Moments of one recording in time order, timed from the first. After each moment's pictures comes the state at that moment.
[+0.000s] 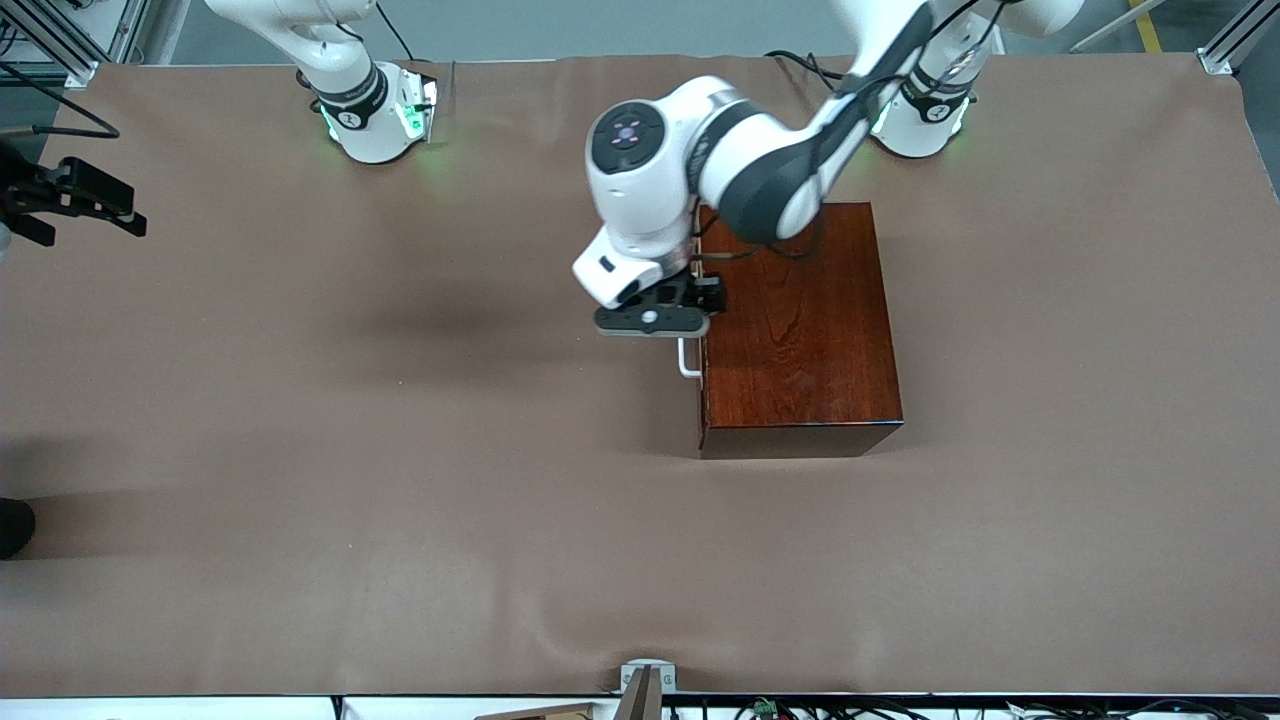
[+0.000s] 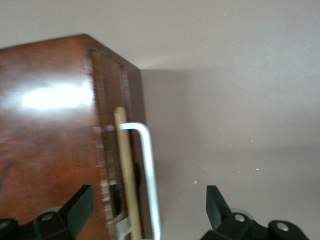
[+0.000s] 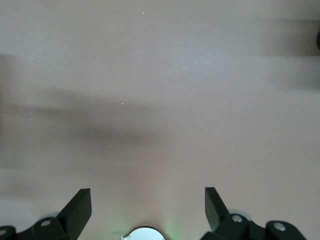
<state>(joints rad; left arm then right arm) -0.70 0.60 -0.19 -1.30 0.25 1.83 -0.81 -0.02 -0.02 -0.02 -1.51 0.02 1.40 -0.14</state>
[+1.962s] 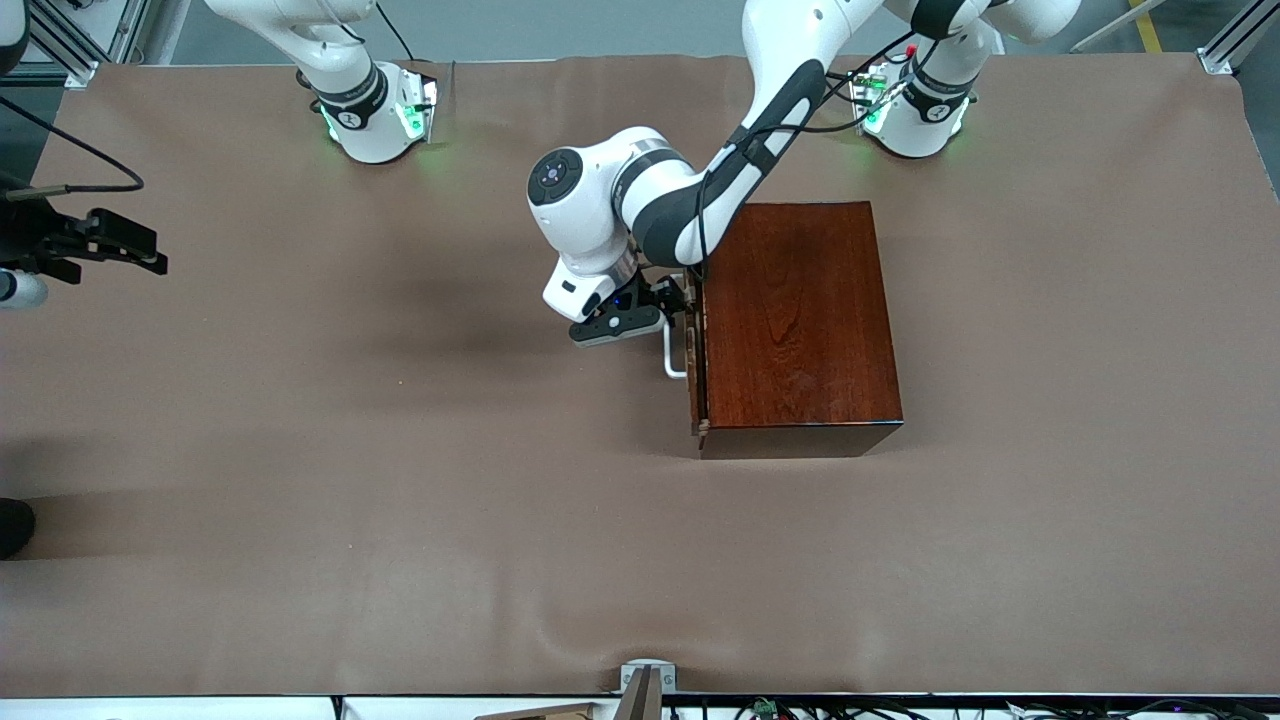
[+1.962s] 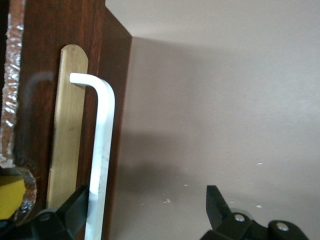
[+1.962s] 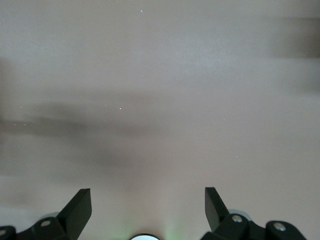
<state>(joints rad) -0.87 0.76 -0.07 -1.28 0.30 1.93 -1.18 -0.02 0.06 -0.02 -1.51 0.02 1.45 -0.14</state>
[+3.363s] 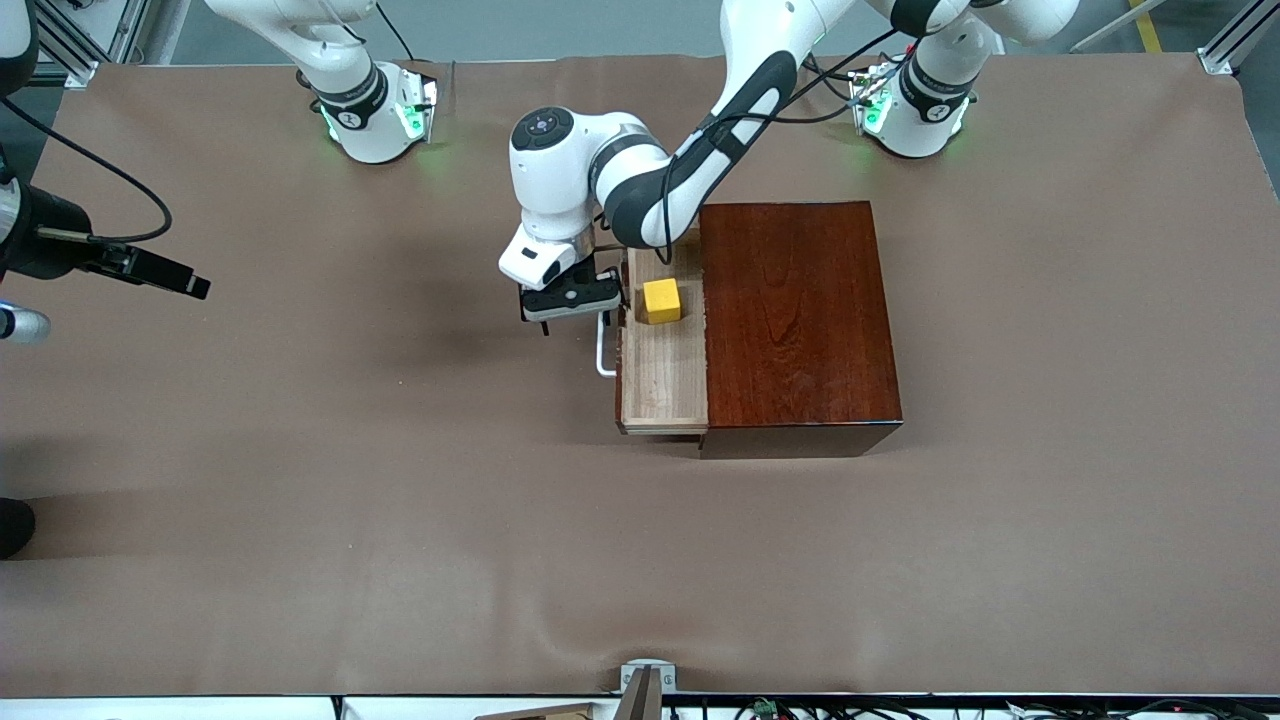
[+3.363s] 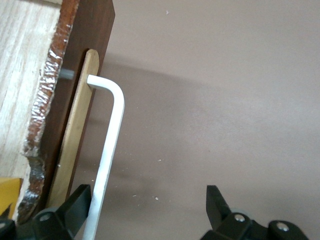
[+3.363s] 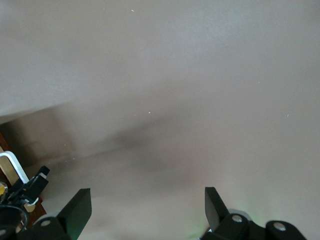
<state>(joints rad) -0.94 0.78 -0.07 -1.28 0.32 2.21 -1.36 -0.03 0.09 -0.01 -1.51 0.15 1.45 0.29</state>
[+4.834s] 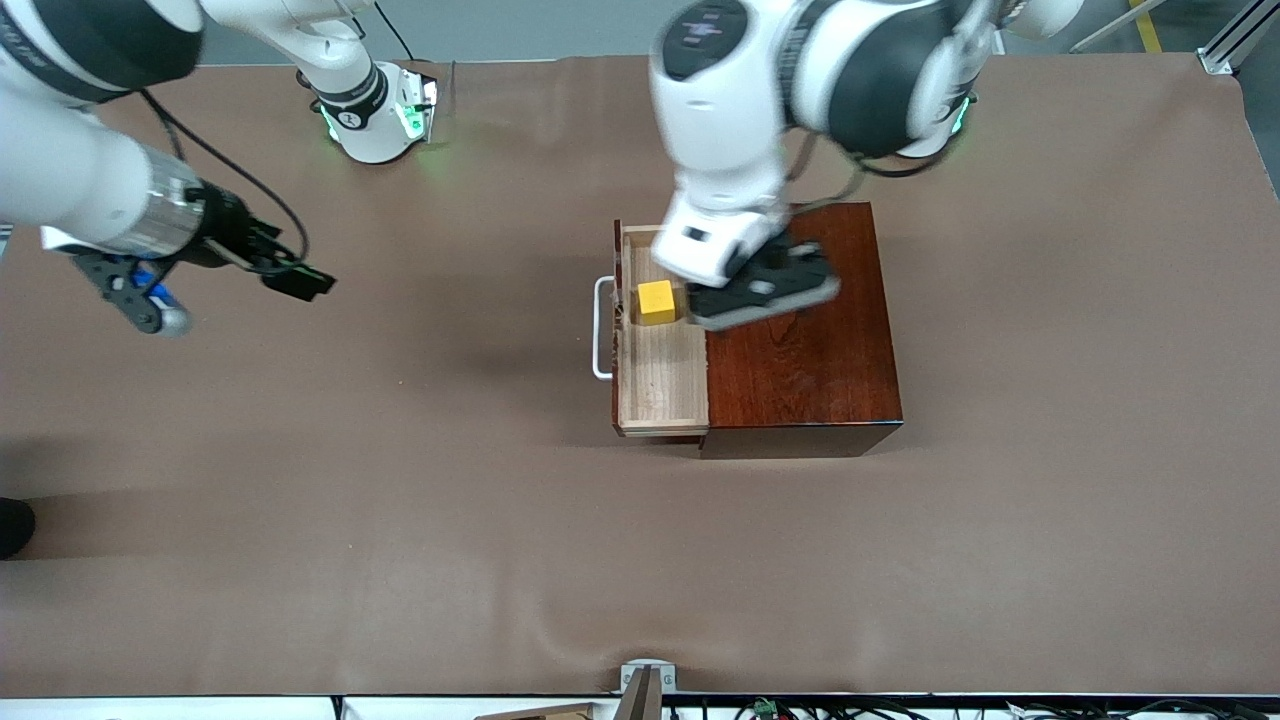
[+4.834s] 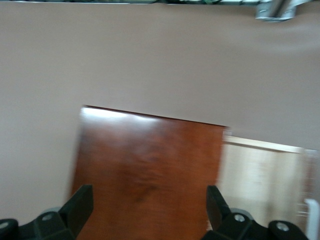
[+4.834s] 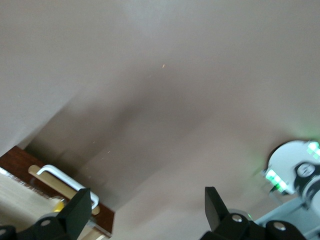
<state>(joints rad) -0.68 0.40 0.01 -1.24 0.32 1.62 -0.83 0.20 0.12 0.01 -1.51 0.22 1.43 0.99</state>
